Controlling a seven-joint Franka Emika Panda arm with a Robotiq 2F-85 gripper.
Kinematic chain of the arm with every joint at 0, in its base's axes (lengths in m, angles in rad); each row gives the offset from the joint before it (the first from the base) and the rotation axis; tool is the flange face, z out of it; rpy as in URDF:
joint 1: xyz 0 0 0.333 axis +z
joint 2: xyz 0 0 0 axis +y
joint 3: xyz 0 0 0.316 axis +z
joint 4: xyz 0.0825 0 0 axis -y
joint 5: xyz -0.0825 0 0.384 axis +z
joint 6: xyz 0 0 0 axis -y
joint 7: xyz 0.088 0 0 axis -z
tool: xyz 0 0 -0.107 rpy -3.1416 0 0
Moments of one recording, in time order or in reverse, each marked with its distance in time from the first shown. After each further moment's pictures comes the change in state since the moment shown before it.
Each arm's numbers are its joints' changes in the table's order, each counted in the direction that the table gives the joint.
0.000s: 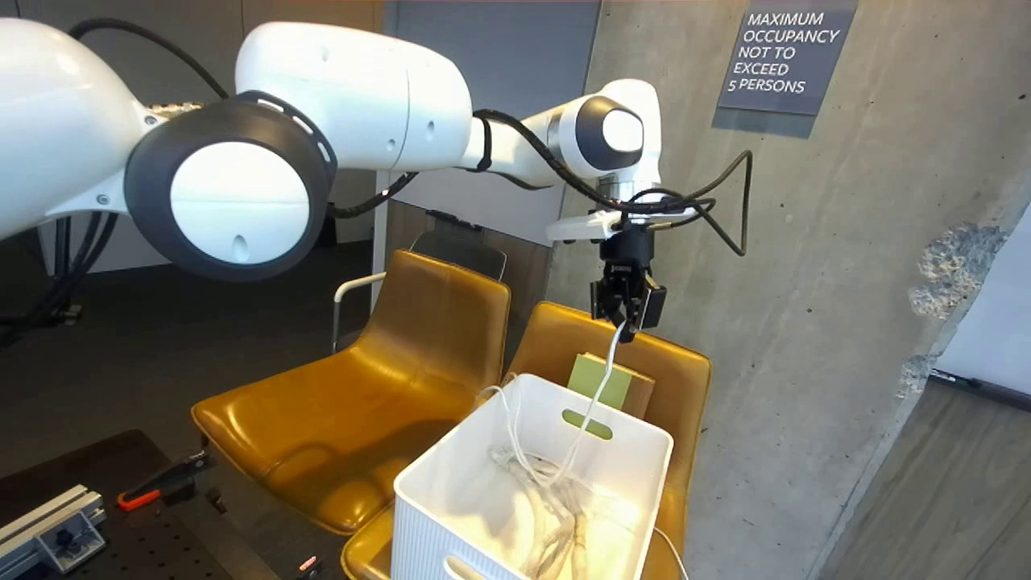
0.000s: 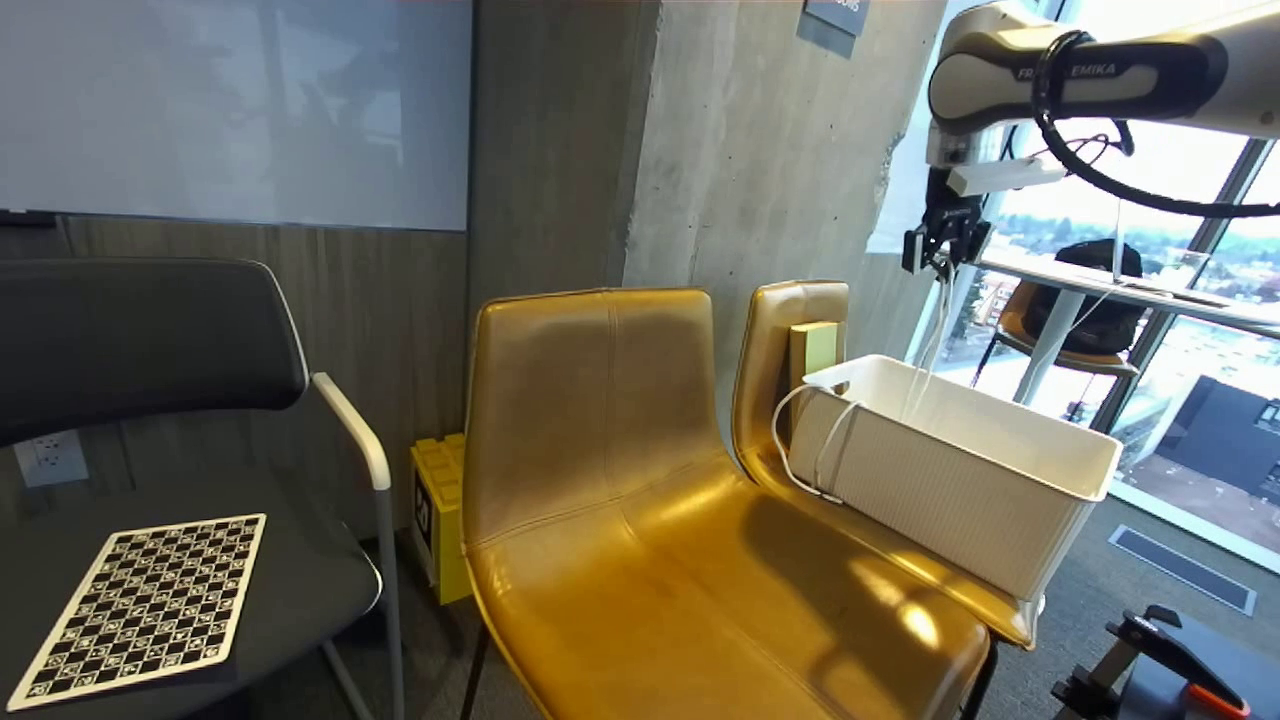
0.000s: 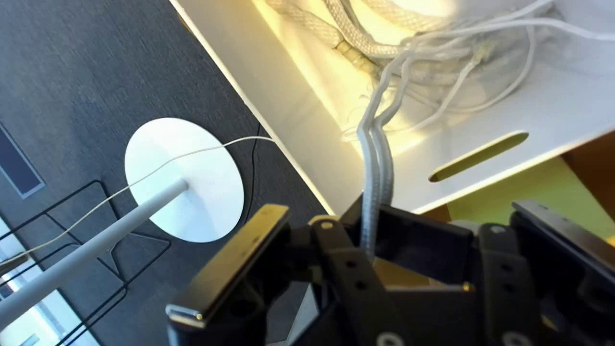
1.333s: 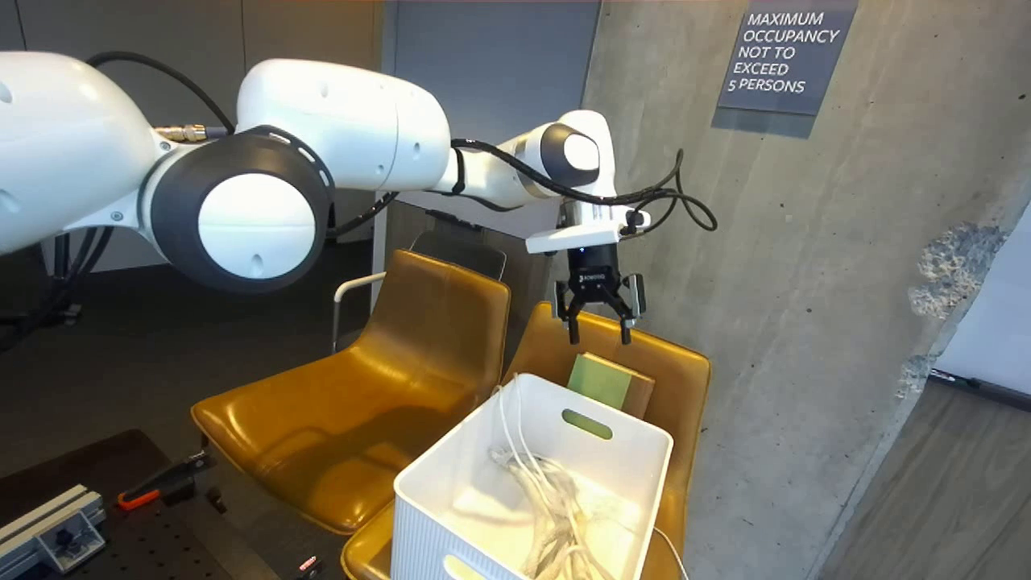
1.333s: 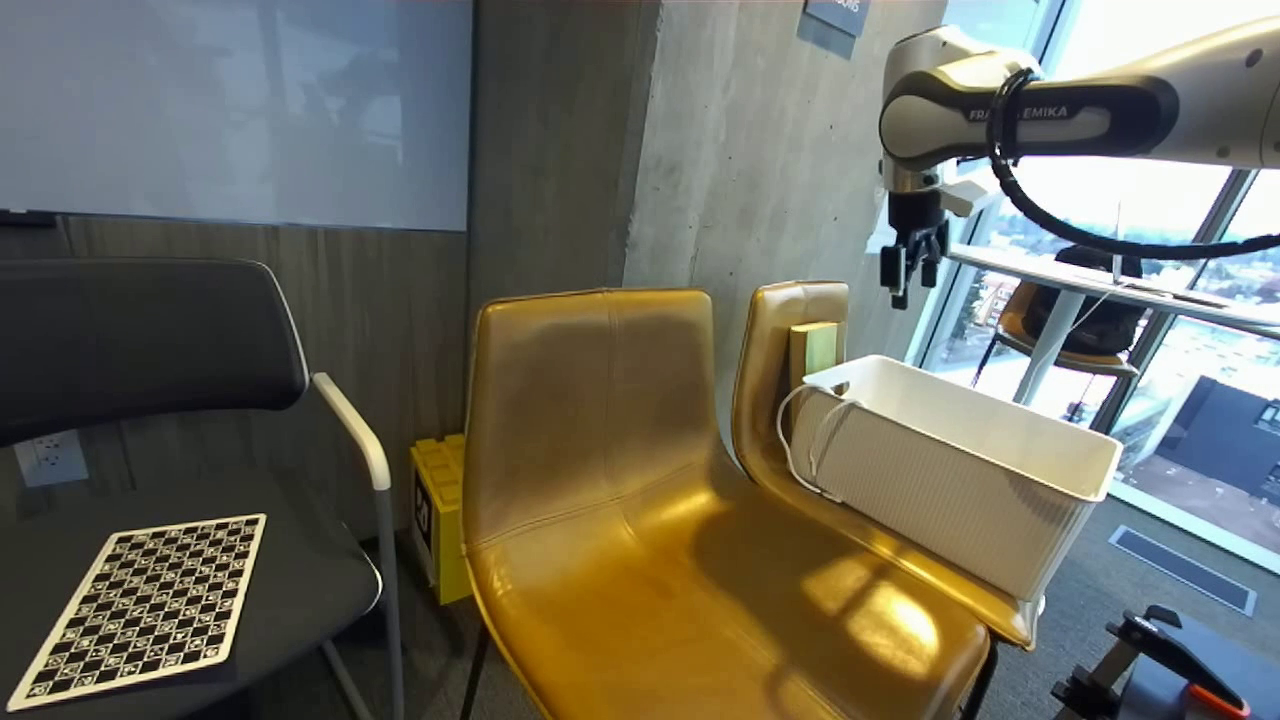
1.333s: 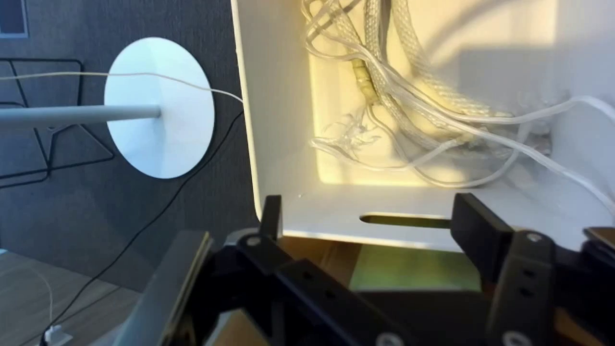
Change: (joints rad) arm 0.084 0.057 0.013 0.022 -0.113 0.002 -0.432
